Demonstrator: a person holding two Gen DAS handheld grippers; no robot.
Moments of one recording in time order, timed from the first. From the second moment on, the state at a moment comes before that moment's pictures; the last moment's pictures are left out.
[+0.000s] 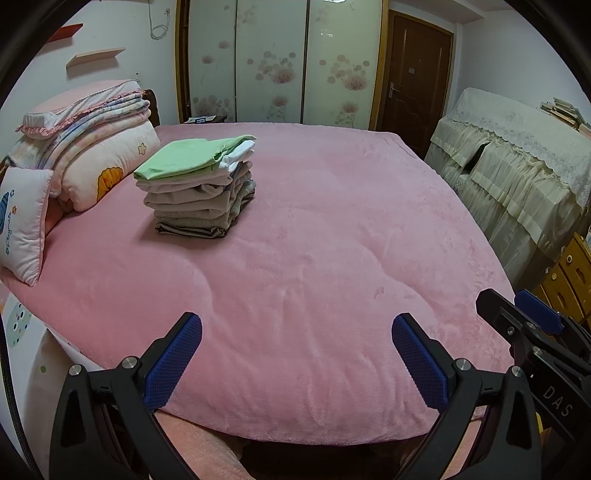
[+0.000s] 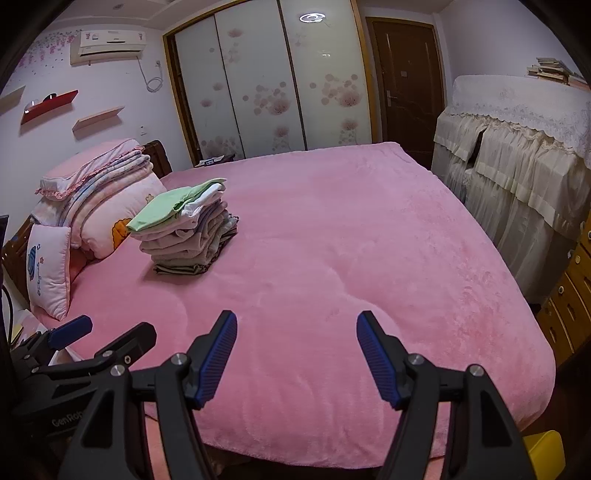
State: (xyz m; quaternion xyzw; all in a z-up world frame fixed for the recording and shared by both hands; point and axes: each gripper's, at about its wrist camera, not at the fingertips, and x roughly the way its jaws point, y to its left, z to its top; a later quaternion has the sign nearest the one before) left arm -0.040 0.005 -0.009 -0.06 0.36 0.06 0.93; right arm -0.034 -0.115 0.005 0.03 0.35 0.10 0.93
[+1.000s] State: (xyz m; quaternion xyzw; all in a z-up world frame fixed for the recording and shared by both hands) left arm -0.037 0.011 -0.013 -0.06 0.37 0.05 0.93; right arm -0.031 -0.117 0.000 0.02 0.36 0.09 0.93
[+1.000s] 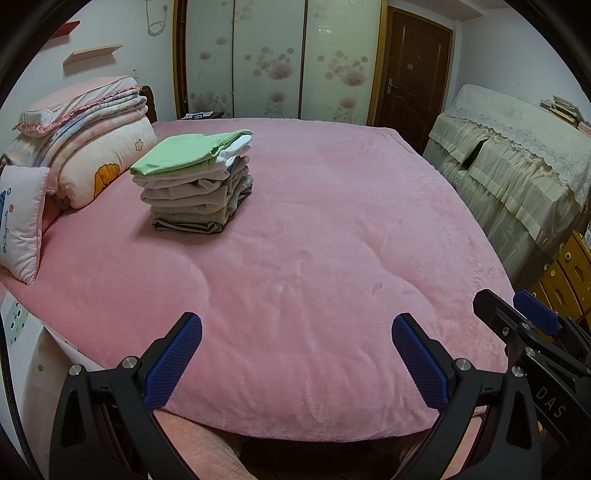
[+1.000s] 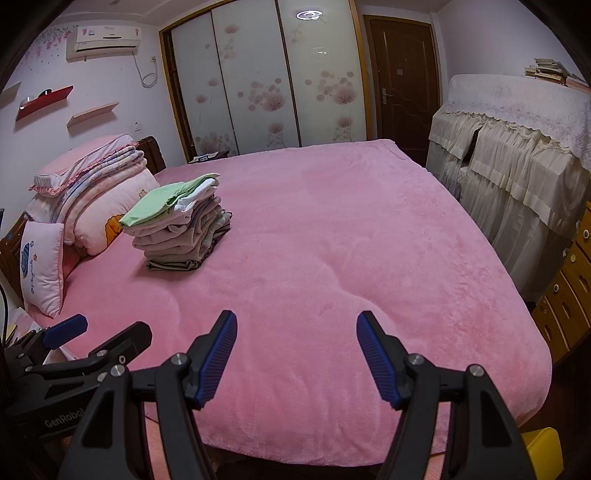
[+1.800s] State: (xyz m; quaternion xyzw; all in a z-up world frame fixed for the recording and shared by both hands) left arm -0.038 0.017 -0.016 -0.07 0.38 0.05 0.92; right arm -0.031 -0.118 0.002 0.02 0.36 0.09 0.93
